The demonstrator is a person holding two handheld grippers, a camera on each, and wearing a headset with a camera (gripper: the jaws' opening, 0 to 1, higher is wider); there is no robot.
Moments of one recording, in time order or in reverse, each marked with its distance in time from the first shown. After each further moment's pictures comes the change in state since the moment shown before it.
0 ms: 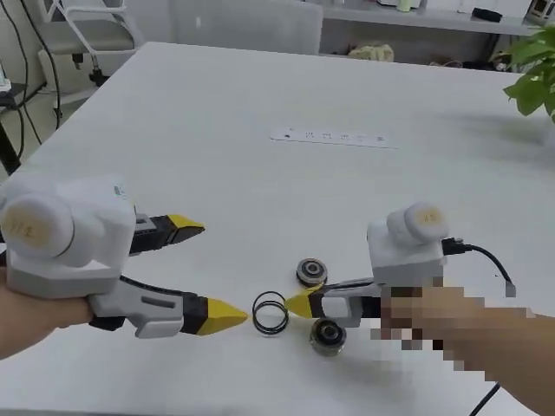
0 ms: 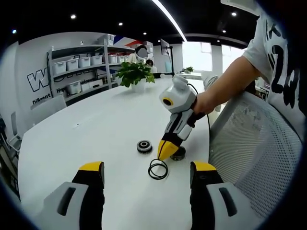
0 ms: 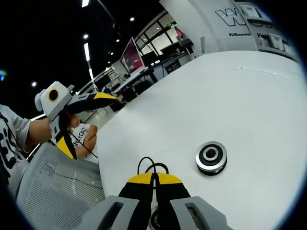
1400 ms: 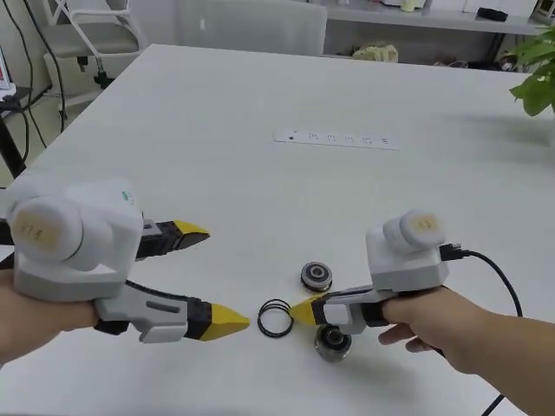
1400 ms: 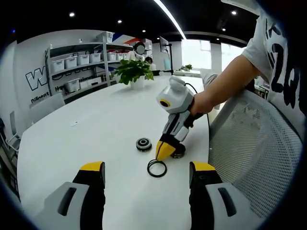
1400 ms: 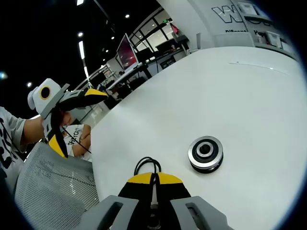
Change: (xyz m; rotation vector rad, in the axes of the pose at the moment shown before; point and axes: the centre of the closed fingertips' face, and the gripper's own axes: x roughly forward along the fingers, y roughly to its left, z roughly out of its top) left arm 0.004 0.001 -0.003 -0.001 0.025 -0.015; right arm 0.007 -0.014 -0.007 0.019 0.030 -0.037
